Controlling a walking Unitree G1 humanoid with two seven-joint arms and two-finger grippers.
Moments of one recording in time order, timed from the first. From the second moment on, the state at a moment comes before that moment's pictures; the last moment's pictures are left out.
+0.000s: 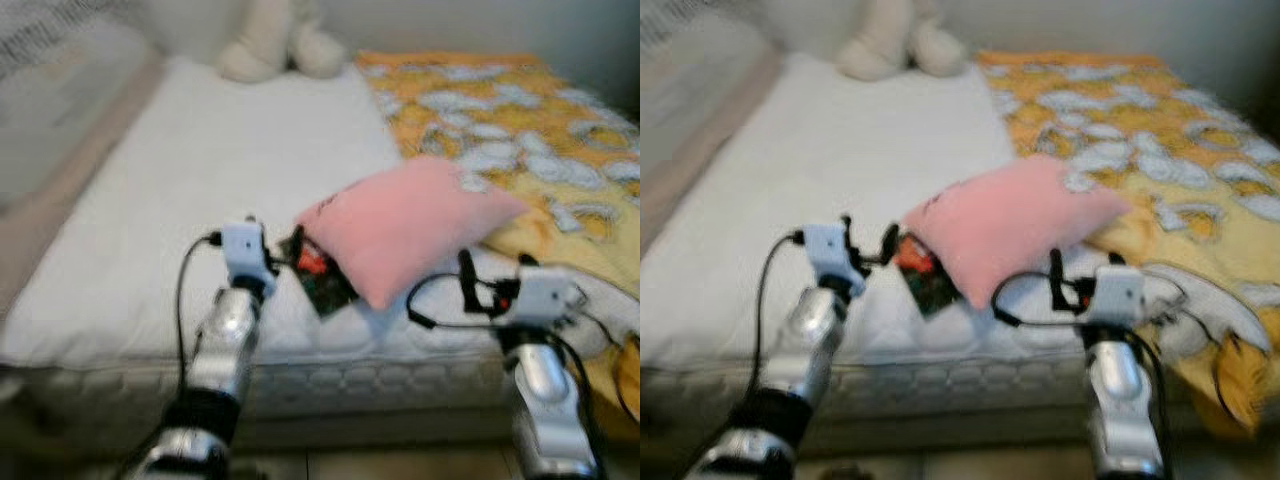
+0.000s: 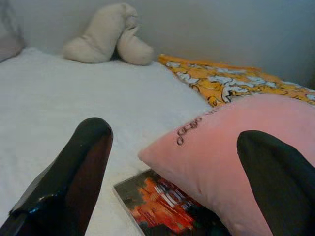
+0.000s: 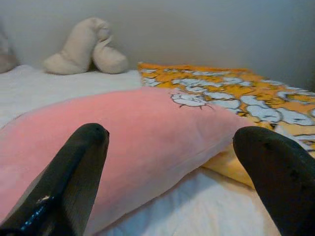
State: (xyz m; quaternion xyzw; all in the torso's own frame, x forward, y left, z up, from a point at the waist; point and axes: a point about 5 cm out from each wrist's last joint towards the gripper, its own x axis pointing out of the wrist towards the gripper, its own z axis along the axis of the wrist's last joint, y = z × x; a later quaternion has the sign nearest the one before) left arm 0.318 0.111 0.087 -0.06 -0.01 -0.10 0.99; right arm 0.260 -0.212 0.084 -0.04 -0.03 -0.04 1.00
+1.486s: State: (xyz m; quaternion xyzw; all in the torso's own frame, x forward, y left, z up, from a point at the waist) left arm 0.358 0.125 0.068 -0.11 0.19 -0.06 0.97; right arm 0.168 -0.205 0.069 -0.05 0.05 -0.04 1.00
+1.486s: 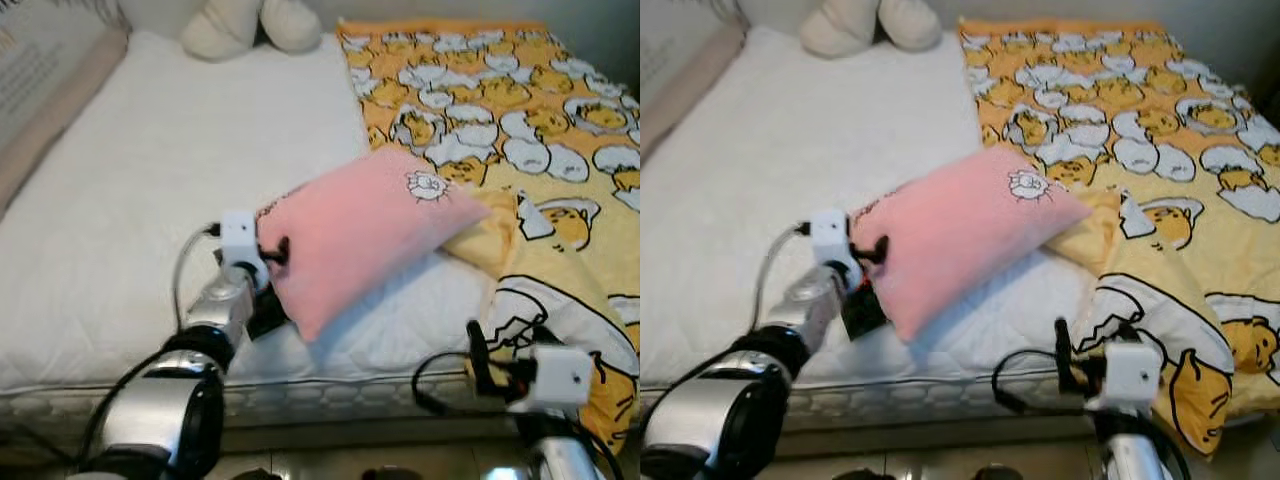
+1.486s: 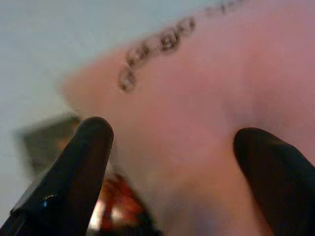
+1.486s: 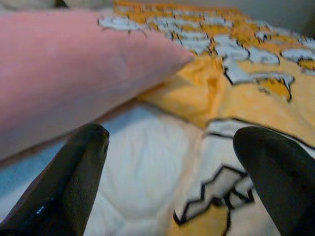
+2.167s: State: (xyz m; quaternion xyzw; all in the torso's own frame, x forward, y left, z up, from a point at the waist) left arm 0.350 0.085 0.063 -0.29 0.22 -0.16 0.92; right arm 0.179 -0.193 0.079 -0.03 0.03 -0.04 1.00
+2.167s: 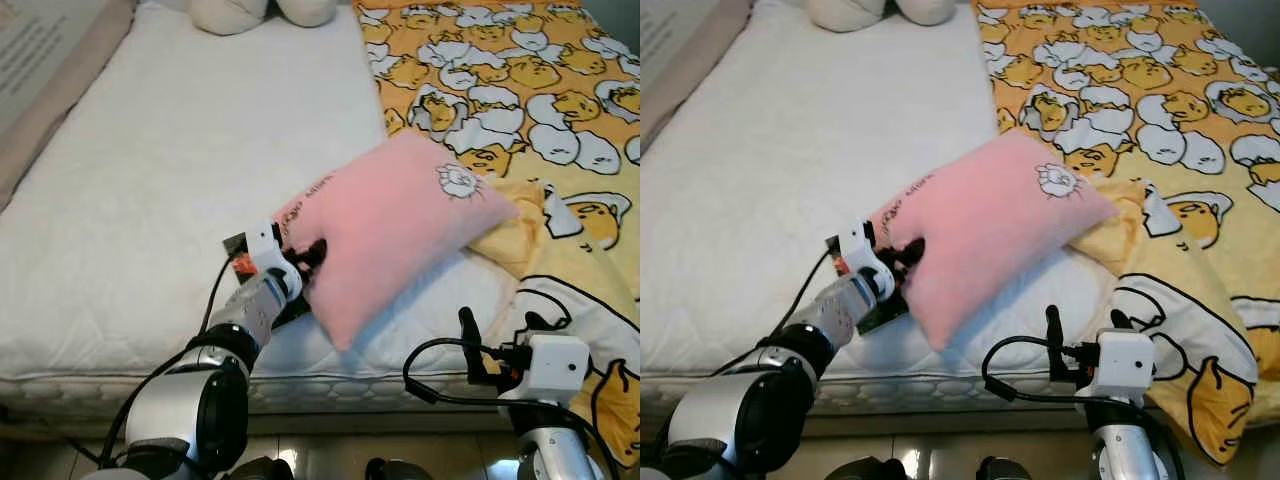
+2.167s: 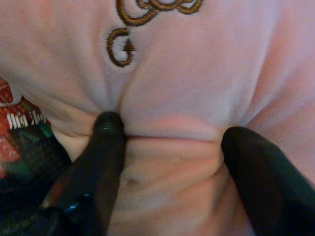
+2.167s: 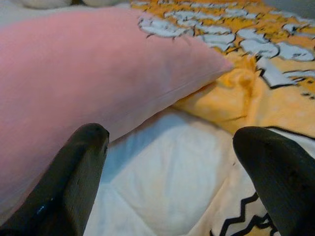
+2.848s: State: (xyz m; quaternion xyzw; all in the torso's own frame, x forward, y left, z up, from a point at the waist) left arm 0.341 0.066 0.061 -0.40 0.19 -0.21 0.87; right arm 0.232 -0.177 0.069 -0.01 0.03 0.01 1.00
